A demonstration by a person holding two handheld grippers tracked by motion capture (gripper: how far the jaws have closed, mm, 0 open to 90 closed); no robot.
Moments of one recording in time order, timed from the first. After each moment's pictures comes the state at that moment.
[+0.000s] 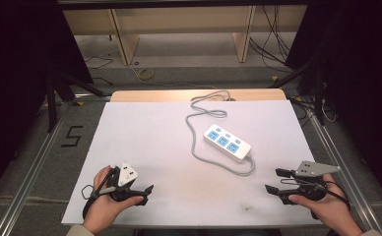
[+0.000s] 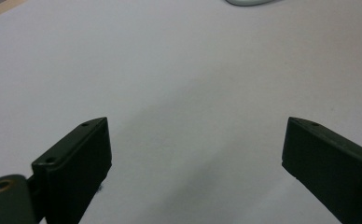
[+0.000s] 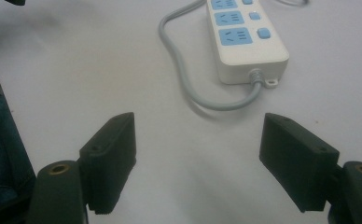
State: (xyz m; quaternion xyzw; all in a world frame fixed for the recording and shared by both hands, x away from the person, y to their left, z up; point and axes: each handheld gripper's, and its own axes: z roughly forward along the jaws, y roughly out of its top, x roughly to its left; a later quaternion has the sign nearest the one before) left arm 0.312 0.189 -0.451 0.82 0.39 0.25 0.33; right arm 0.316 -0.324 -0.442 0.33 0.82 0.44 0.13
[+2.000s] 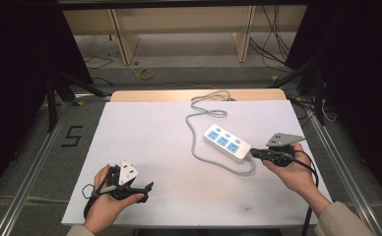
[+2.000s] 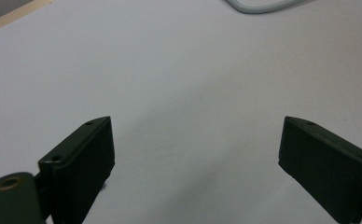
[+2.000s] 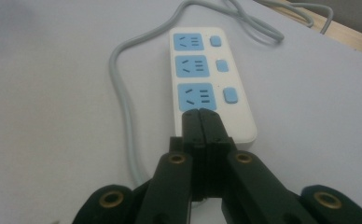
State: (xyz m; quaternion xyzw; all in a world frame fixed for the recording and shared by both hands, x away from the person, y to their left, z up) left arm 0.315 0.187 -0.452 0.82 0.39 0.26 0.34; right arm 0.391 -0.270 -0.425 0.33 0.84 0.40 0.19
